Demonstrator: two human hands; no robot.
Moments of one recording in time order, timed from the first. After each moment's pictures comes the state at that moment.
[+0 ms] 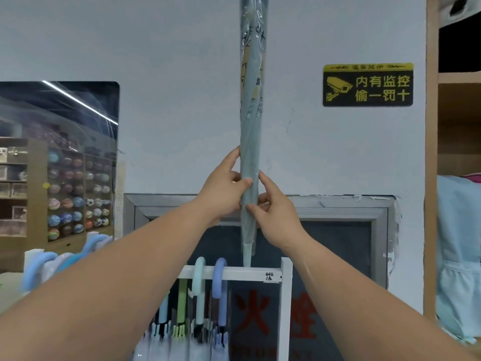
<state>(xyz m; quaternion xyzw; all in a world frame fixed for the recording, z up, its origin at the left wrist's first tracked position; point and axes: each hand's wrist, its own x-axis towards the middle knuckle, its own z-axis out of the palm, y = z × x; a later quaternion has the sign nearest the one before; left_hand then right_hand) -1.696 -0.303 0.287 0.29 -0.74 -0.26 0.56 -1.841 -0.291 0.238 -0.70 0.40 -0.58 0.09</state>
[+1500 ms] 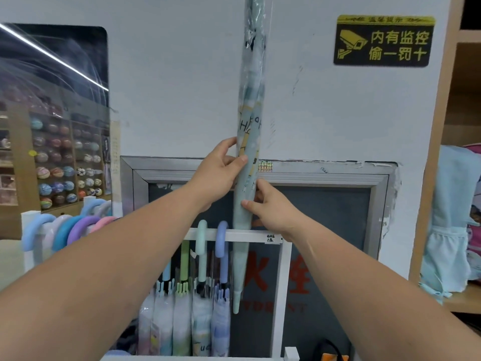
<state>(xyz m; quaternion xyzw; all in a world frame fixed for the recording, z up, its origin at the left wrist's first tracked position) -1.681 -0.317 0.248 0.27 -0.72 -0.32 0.56 -1.838 -0.311 0.192 -0.70 0.44 -0.50 0.28</state>
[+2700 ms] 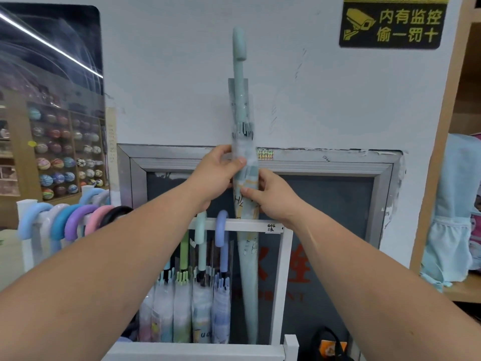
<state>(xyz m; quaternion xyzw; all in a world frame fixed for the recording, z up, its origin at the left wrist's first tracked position) -1.680 -0.329 0.225 0.29 -0.69 -0.38 0.55 -1.840 -0.318 0.193 -0.70 0.46 -0.51 0.20</state>
